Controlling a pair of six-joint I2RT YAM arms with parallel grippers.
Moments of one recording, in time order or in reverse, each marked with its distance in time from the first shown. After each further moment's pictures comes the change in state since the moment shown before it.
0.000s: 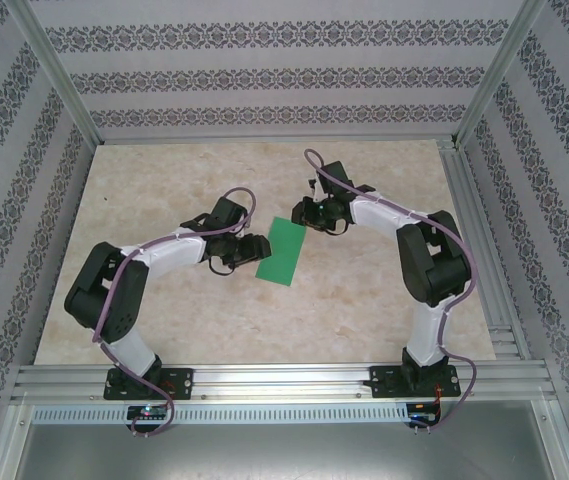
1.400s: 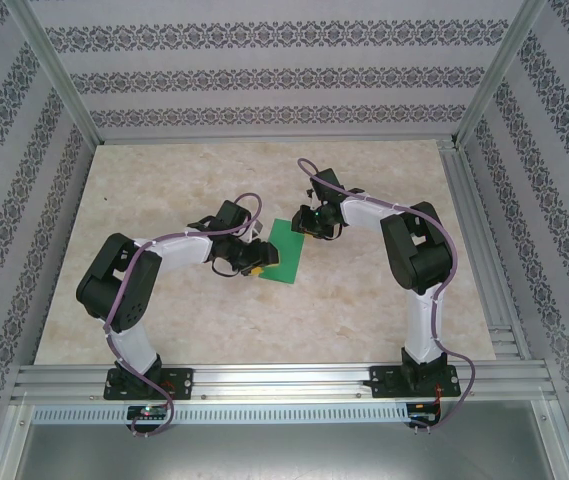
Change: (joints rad) left arm -0.004 0.080 -0.001 0.081 0.253 -0.029; right arm -0.005 0.129 0.038 -0.010 0.044 0.008
